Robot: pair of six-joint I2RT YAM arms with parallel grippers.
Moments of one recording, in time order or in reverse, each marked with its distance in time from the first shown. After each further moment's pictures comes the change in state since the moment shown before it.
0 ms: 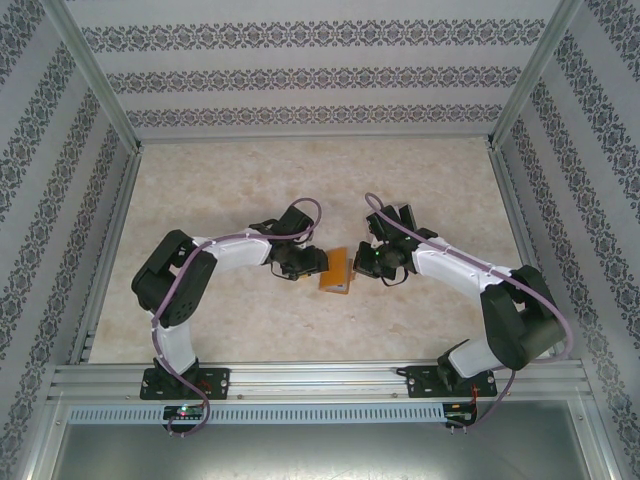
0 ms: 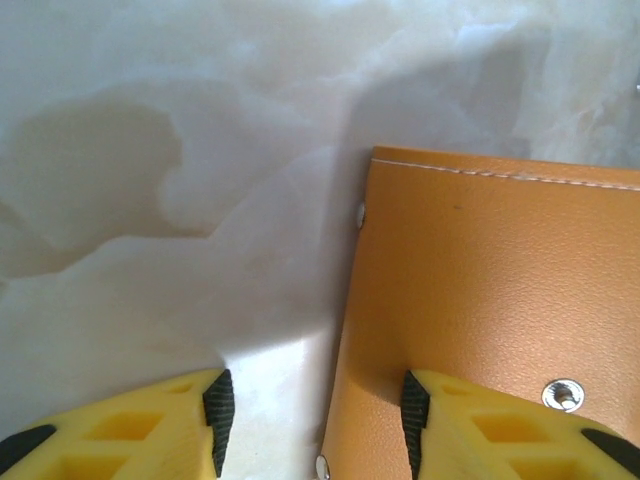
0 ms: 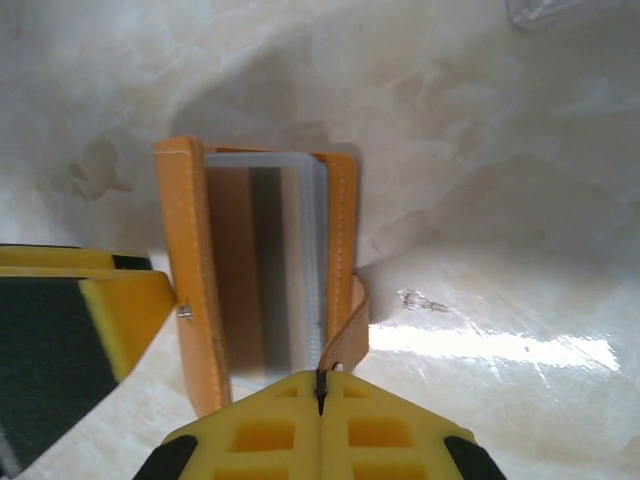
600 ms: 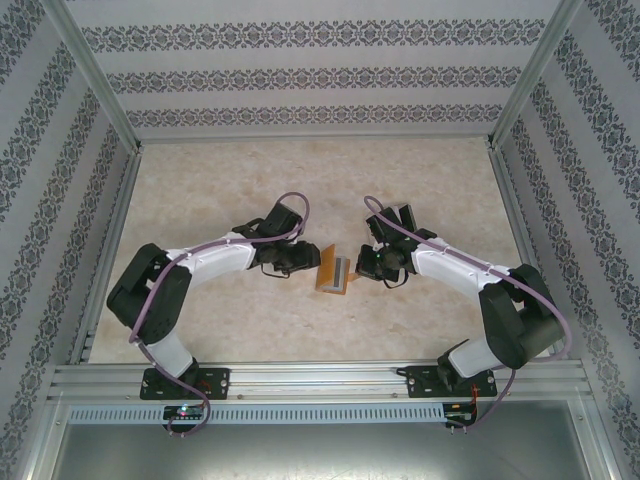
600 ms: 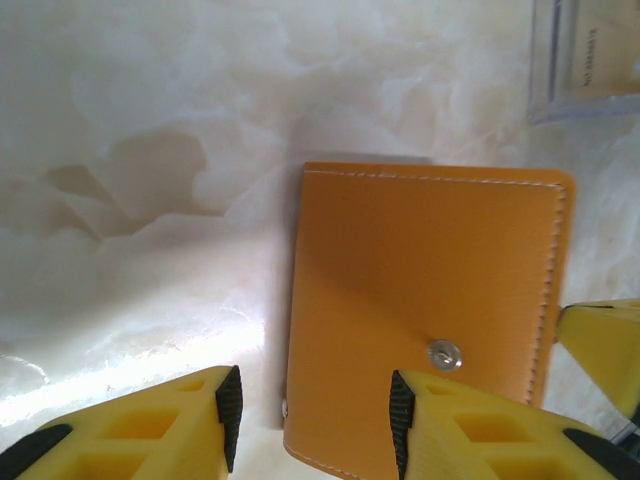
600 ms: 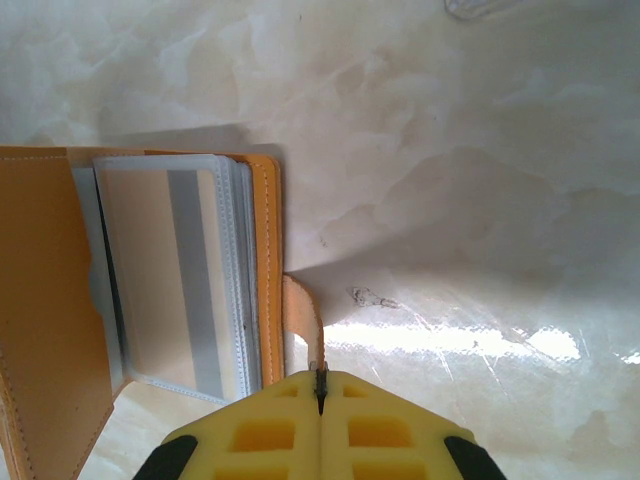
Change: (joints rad) left arm 0.024 -0.154 -0.087 0.030 -0.026 0.012; right arm 0.000 0.007 -0.010 -0.032 0.048 -0.020
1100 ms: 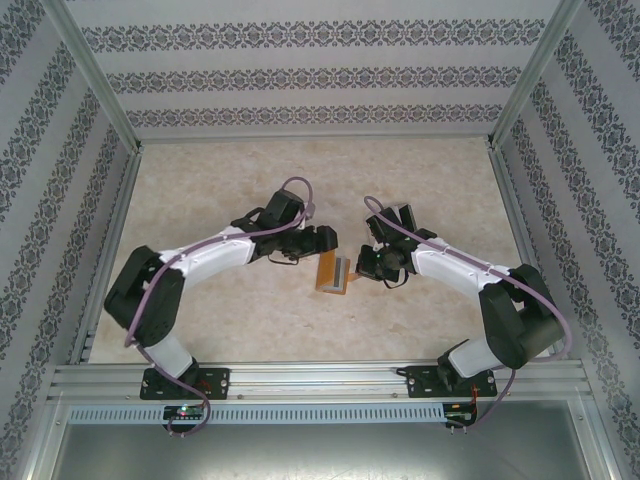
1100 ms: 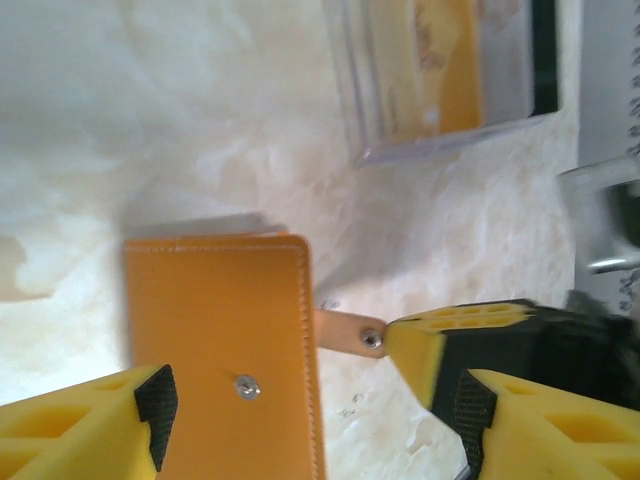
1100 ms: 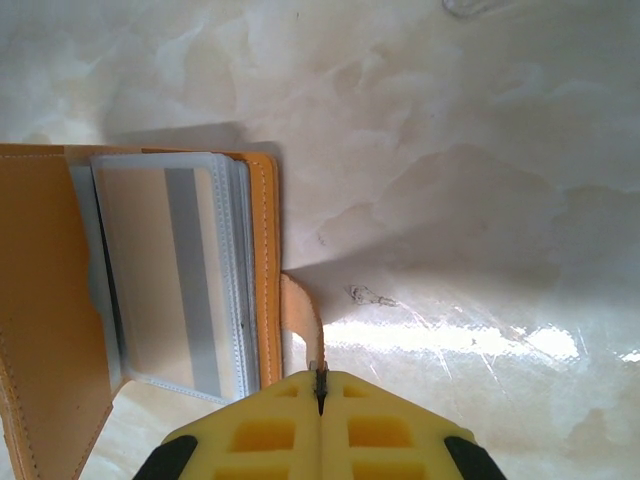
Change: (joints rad) left arm -0.005 -0.061 0.072 0.073 0.041 0.002; right arm 0.000 0.000 0.000 -0.003 0.000 0.000
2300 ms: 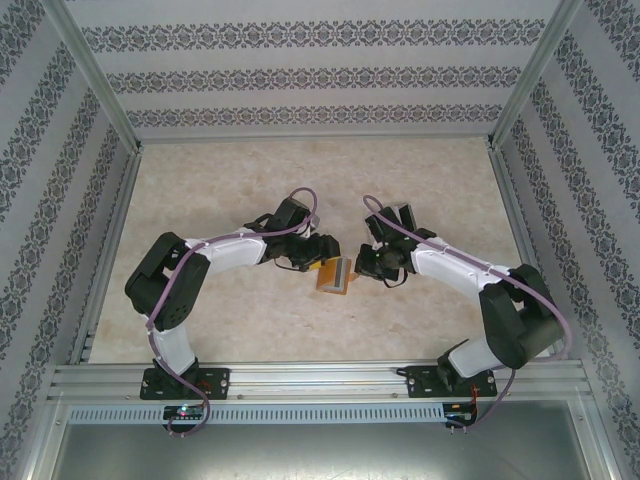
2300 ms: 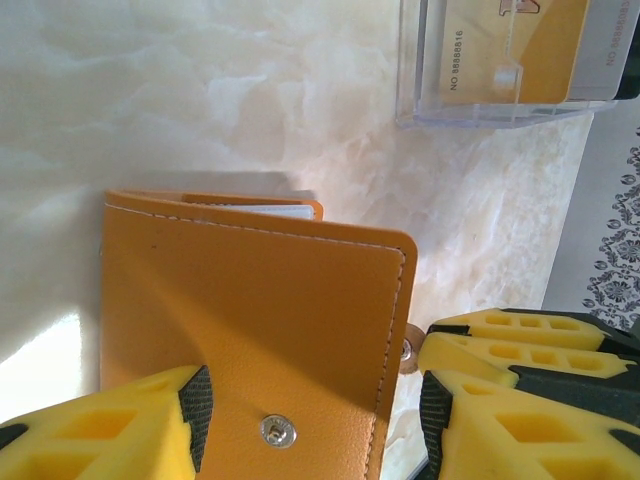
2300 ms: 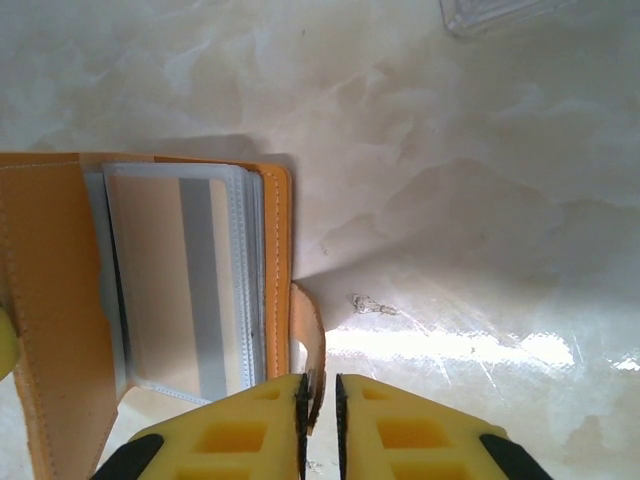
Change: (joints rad) left arm 0.002 0.173 -0.007 0.099 0.158 -0.150; right arm 0.006 0.000 0.008 -0.001 0.018 -0.003
